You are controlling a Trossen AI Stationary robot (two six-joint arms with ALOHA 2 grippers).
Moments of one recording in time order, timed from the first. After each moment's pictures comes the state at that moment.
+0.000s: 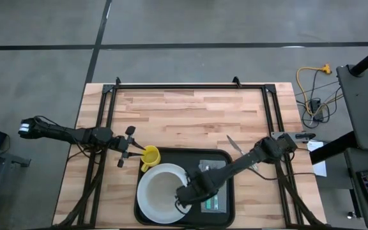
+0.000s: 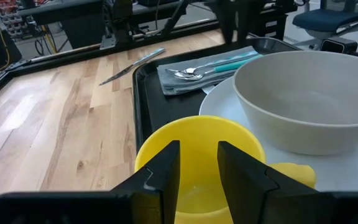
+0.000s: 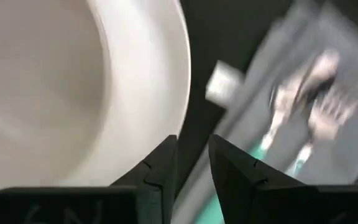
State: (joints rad) left arm -0.12 0.39 0.01 0.09 0.09 0.18; right arm 0.48 2.30 2.11 -1.28 0.18 1.59
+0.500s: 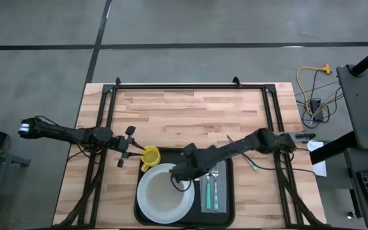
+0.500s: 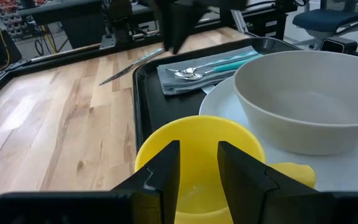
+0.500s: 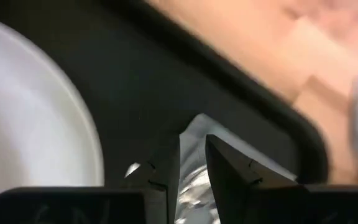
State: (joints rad) left arm -0.12 0.39 0.01 0.09 0.09 0.18; right arm 0.33 2.28 2.12 -1.45 0.29 1.38
